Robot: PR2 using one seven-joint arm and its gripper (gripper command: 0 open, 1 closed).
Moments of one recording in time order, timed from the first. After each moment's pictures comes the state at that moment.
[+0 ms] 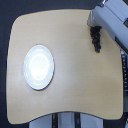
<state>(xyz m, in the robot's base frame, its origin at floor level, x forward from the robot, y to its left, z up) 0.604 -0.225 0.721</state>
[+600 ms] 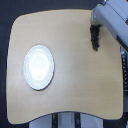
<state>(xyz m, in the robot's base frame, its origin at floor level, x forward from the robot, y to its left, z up) 0.607 -0.234 0.730</state>
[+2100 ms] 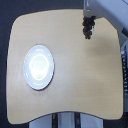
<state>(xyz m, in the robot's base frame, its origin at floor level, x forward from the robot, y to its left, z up) 0.563 -0.160 0.924</state>
